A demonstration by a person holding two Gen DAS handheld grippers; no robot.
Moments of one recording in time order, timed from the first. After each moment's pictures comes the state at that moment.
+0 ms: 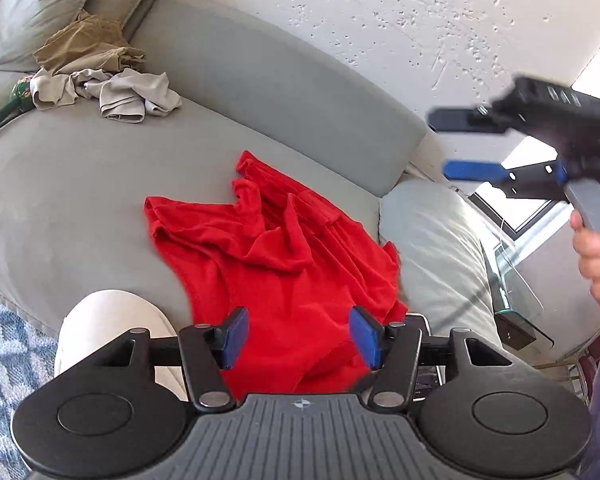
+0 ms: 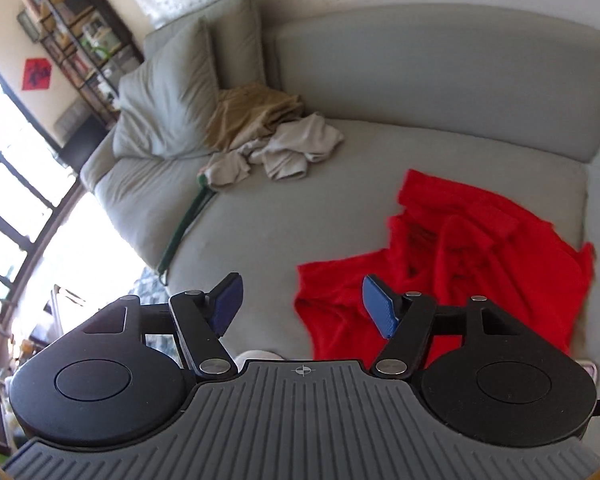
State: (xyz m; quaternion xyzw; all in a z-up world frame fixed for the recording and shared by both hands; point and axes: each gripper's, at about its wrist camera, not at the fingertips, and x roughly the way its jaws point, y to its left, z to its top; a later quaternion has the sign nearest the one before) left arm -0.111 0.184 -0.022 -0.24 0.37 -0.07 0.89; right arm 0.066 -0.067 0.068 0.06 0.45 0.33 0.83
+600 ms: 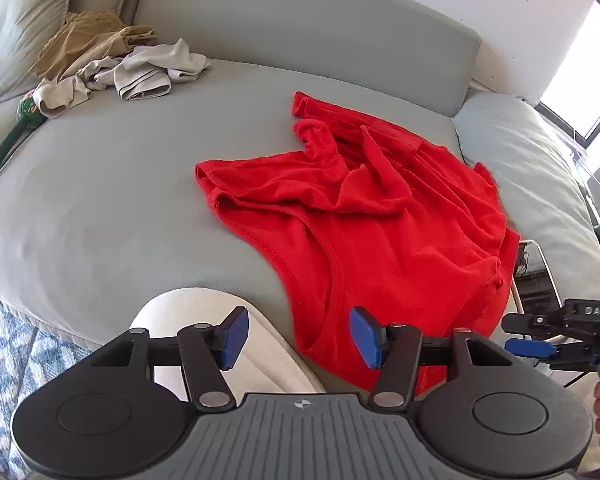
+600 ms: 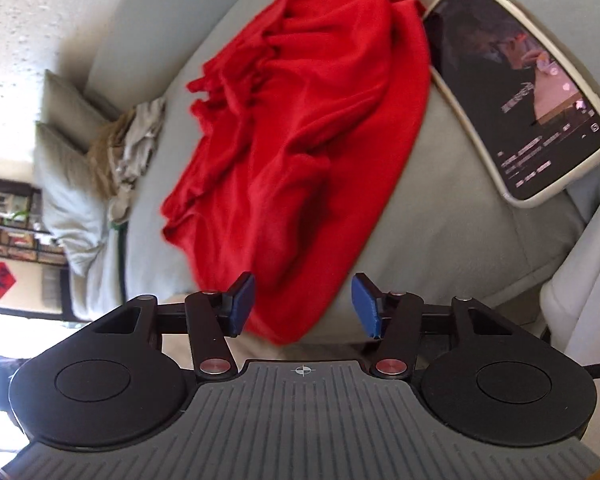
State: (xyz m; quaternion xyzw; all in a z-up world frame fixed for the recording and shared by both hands) left arm -0.060 0.188 -0.095 -0.12 0.46 -0.01 0.88; right arm 0.002 -0.193 -0.182 0.32 0.55 0.14 0.76
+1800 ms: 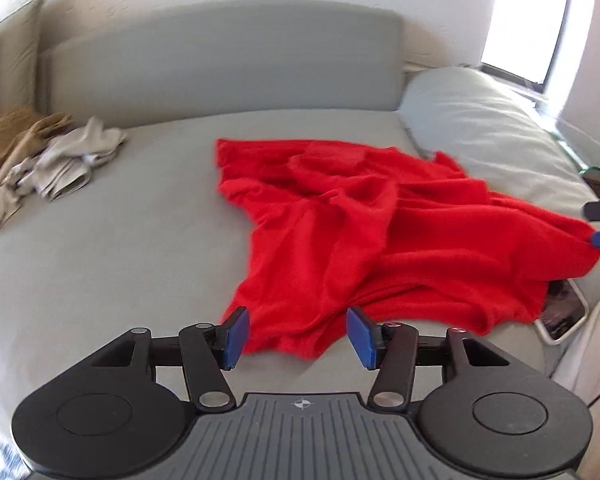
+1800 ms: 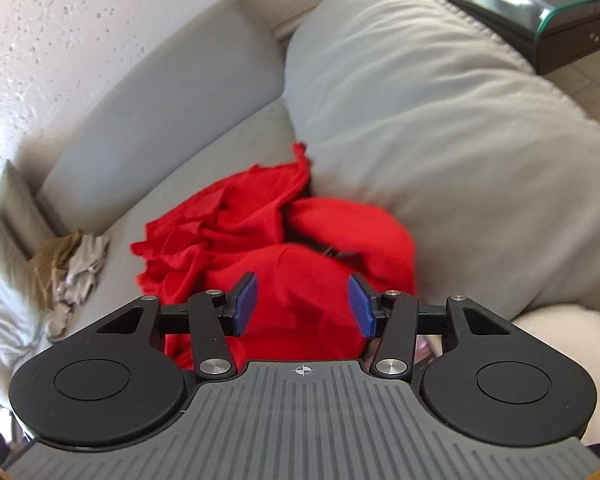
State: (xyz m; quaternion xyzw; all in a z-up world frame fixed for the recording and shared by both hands) left arm 0.008 0.115 -0.108 0.01 0.40 -0.12 0.91; right arm 0.015 -0.264 -0.085 0.28 0.44 0.04 0.85
